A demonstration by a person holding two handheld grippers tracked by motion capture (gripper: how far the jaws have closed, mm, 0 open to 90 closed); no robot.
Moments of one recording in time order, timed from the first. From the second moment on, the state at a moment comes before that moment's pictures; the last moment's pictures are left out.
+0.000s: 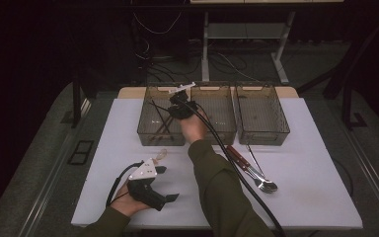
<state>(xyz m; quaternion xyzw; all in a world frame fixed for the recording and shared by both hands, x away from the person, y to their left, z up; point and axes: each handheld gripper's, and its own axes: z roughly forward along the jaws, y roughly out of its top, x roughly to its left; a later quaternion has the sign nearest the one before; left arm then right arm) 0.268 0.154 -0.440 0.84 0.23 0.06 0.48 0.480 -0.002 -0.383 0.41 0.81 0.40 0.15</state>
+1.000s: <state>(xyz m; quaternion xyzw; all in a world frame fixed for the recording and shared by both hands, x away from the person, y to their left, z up) 0.270 0.157 -0.440 0.85 0.23 0.06 0.47 0.433 -0.099 -0.350 0.35 0.81 0.46 0.11</state>
